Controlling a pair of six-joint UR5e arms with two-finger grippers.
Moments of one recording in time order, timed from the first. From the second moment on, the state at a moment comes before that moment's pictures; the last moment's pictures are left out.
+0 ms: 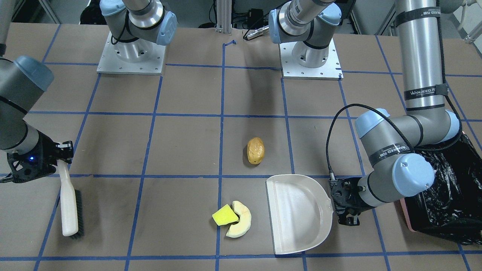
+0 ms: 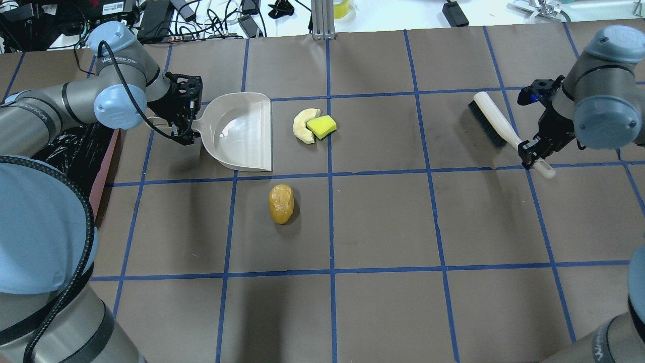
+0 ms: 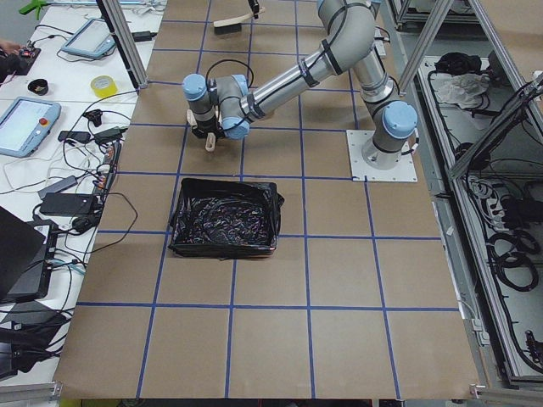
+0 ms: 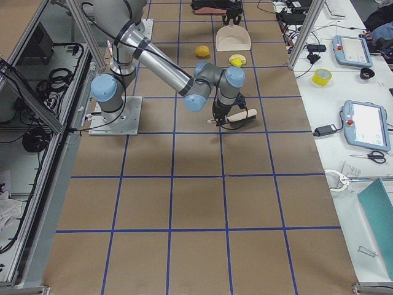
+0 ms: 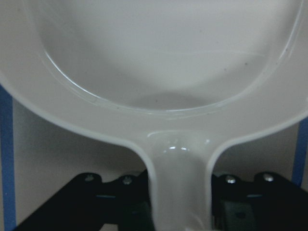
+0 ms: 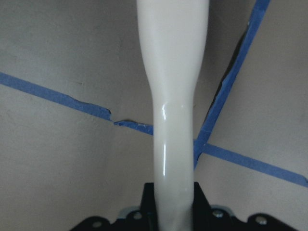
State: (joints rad) left arm -1.37 -2.15 -1.56 -1.06 1.44 1.71; right arm 1.18 -1.24 1.83 -2.06 -1.63 -0.72
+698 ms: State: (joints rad) left arm -1.37 -2.15 -1.57 -1.06 1.44 1.74; right arm 1.32 -1.29 1.77 -1.98 -1.59 -0.31
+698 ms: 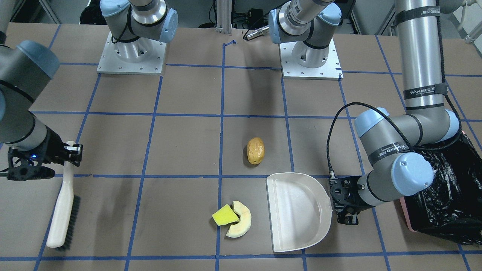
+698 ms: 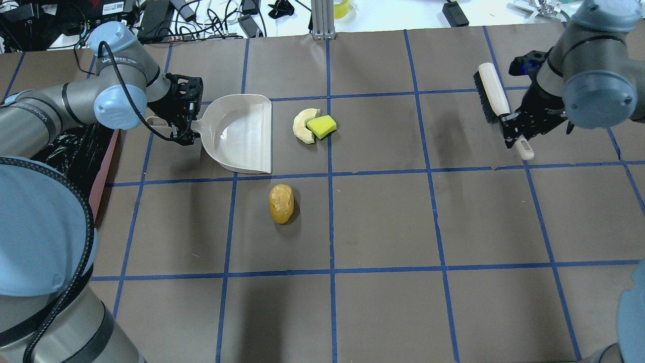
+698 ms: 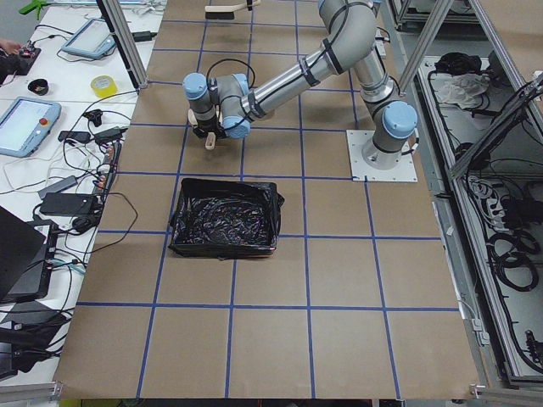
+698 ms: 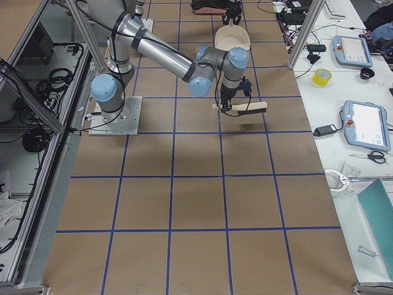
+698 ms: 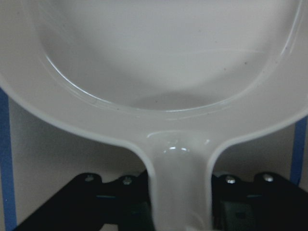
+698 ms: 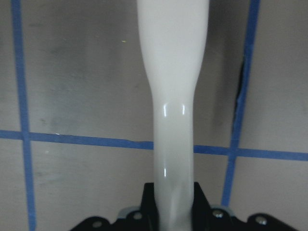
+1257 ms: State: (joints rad) left arm -1.37 -2.15 -1.57 -1.06 1.44 1.74; right arm 1.63 -1.28 1.76 -1.99 -1.58 0.02
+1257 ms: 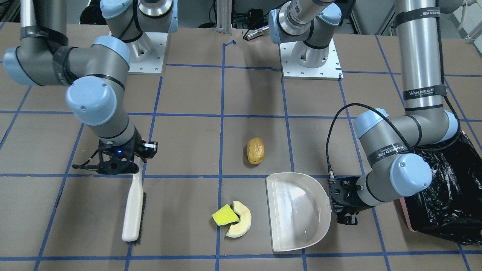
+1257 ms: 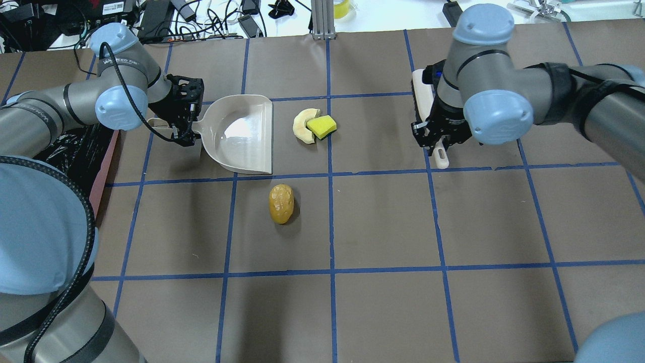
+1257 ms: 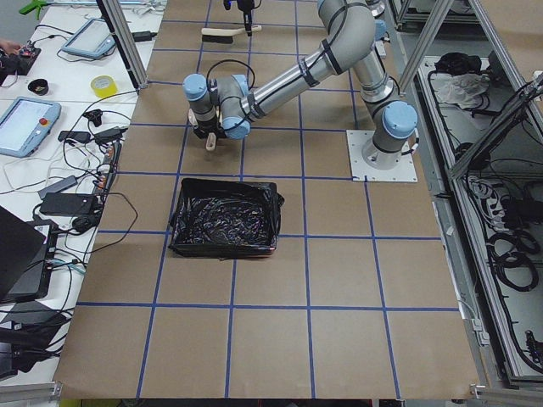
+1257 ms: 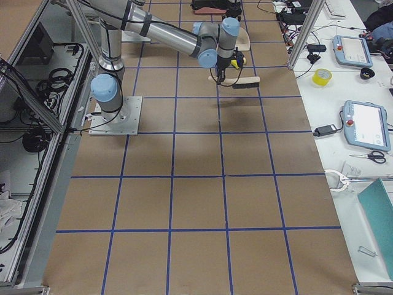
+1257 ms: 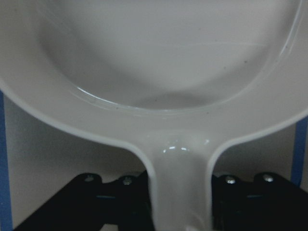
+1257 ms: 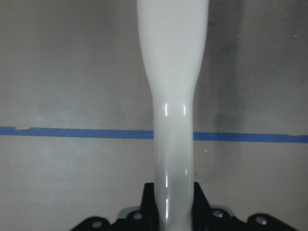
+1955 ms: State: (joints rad) left arm -1.38 -2.15 -1.57 -1.06 1.44 1.74; right arm 1.79 -1.18 1.64 -1.96 -1.54 0.13
